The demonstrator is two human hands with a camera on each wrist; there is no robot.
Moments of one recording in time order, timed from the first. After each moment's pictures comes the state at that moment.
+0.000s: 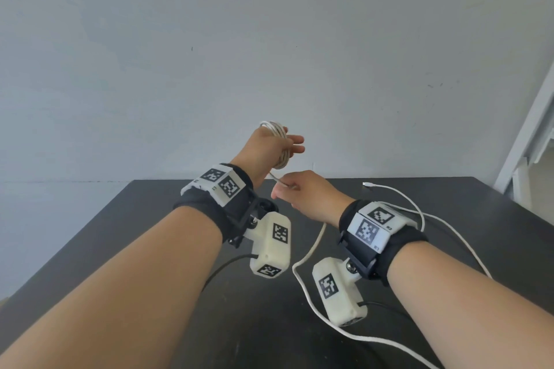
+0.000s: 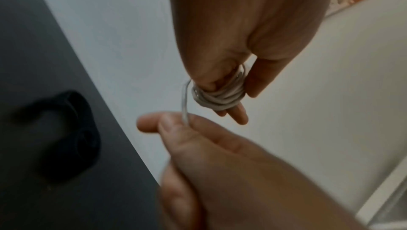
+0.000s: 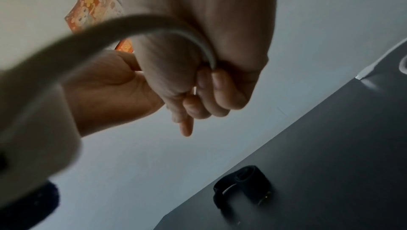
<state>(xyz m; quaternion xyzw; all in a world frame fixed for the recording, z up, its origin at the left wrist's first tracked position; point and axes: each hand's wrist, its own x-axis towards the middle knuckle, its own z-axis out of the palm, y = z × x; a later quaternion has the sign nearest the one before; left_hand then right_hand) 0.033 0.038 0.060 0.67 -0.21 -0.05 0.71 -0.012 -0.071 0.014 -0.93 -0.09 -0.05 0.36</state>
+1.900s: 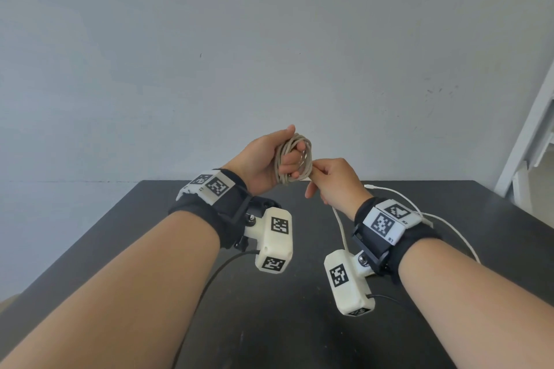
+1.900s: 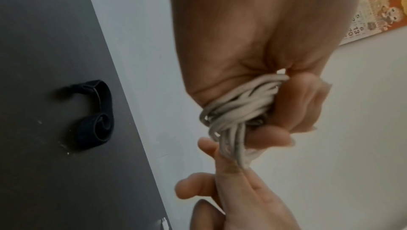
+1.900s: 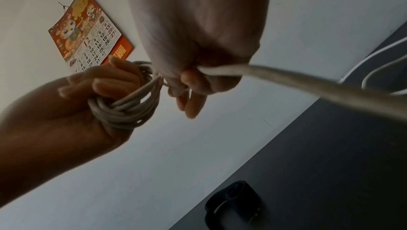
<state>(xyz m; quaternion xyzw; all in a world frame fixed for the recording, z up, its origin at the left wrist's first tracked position) 0.019 0.055 0.059 0.56 -0.29 -0.27 0.73 -0.012 -0.094 0.014 -0.86 -0.02 -0.17 0.48</state>
